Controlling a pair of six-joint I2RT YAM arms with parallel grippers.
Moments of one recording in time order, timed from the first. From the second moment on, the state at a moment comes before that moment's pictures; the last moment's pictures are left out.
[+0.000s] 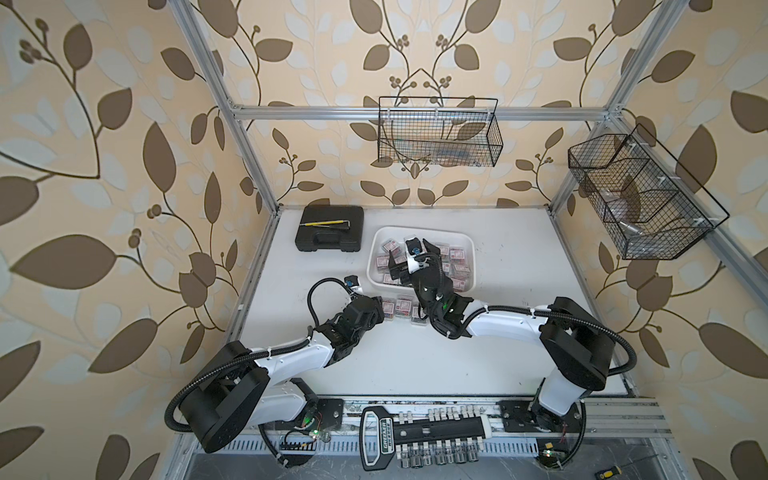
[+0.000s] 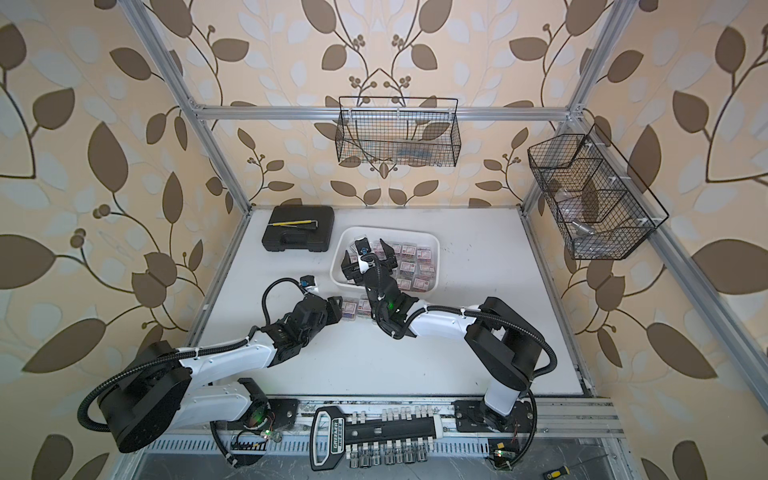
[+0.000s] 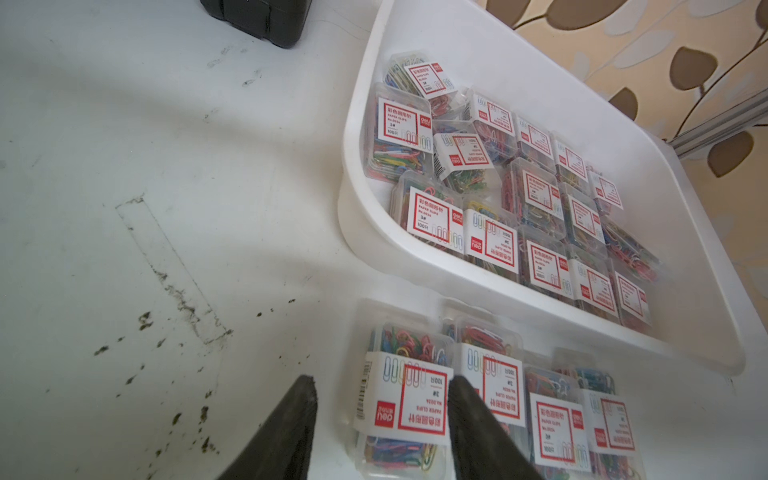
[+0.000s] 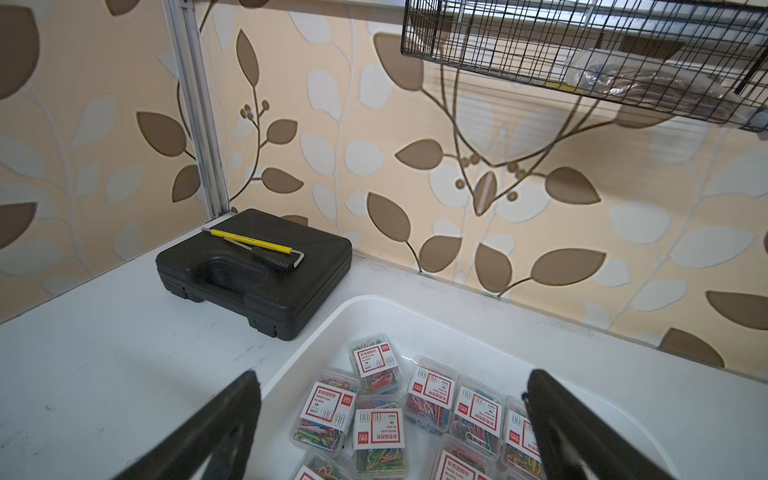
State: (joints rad) left arm -0.68 1.22 0.39 0.22 -0.35 -0.79; right arm 0.92 1.72 0.97 0.70 0.69 -0.07
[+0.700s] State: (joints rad) left arm -0.68 1.08 0.45 0.07 -0.40 -0.68; right arm 0.90 1.36 0.81 0.45 0.83 0.29
